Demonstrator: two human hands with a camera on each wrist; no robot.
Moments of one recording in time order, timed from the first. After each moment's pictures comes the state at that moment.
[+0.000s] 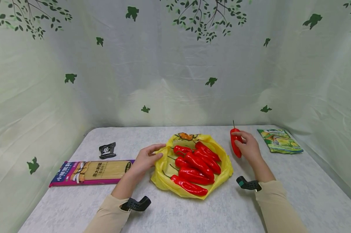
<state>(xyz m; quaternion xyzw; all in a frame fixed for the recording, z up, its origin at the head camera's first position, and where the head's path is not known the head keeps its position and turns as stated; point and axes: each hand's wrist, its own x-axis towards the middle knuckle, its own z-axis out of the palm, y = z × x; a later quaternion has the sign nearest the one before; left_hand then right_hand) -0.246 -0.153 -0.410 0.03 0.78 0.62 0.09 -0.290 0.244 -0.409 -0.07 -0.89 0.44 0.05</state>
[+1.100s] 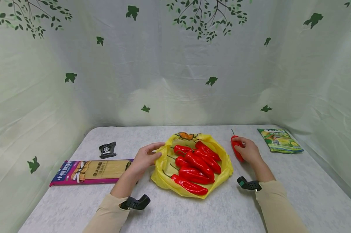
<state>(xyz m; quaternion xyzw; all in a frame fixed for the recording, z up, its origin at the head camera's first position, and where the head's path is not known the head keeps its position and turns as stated) -0.244 -0.160 -0.406 0.04 0.77 0.63 0.10 -0.298 0.253 -0.426 -0.10 -0.91 0.39 -0.03</state>
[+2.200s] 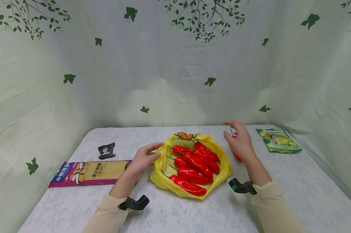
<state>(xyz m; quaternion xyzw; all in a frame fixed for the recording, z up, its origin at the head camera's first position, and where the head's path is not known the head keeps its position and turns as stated) -0.247 -0.159 -0.408 0.03 0.77 0.63 0.09 -0.259 0.194 -0.353 0.02 -0.90 0.41 0.16</state>
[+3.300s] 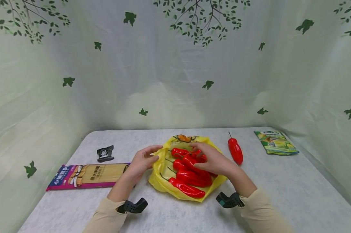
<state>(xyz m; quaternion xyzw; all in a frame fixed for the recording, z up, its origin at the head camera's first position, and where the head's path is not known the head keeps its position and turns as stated) -0.246 -0.159 -0.407 0.03 0.75 0.65 0.10 -0.232 0.134 -0.363 0.23 -0.91 0.34 -0.07</state>
